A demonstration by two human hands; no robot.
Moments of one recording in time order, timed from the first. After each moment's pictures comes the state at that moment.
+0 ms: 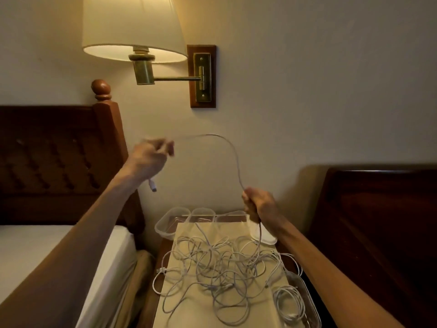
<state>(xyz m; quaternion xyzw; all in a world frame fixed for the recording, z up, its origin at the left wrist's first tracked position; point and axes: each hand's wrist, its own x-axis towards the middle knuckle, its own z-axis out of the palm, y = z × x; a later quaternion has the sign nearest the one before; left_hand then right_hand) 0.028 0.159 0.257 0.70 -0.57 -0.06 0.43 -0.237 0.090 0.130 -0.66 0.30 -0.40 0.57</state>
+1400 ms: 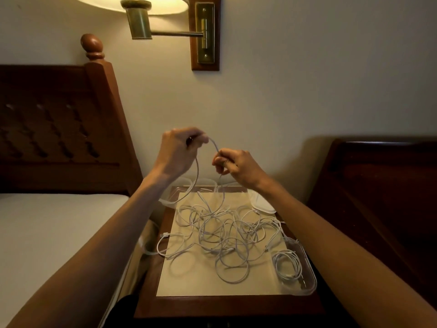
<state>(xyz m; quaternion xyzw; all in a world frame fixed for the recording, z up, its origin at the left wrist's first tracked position) -0.012 0.157 0.187 0.55 -0.69 0.04 0.48 -0.180 0.077 0.141 -0.85 0.27 -0.34 0.31</state>
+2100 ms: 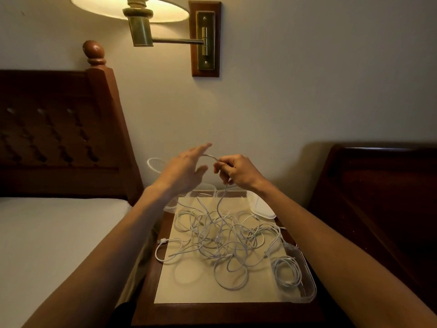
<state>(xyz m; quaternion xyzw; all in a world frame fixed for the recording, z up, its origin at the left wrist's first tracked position) -0.016 0.157 0.169 0.64 -0.71 -0.03 0.28 -0.176 0.068 0.142 -0.81 0.33 -0.32 0.36</state>
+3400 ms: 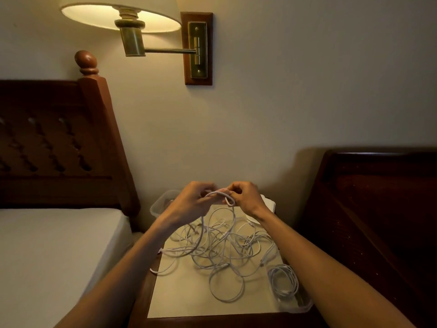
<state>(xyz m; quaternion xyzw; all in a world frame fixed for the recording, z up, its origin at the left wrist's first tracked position) -0.049 0.176 0.142 0.53 -0.70 -0.29 0.38 -0.202 0.051 0.070 -0.72 0.41 -0.38 0.42</state>
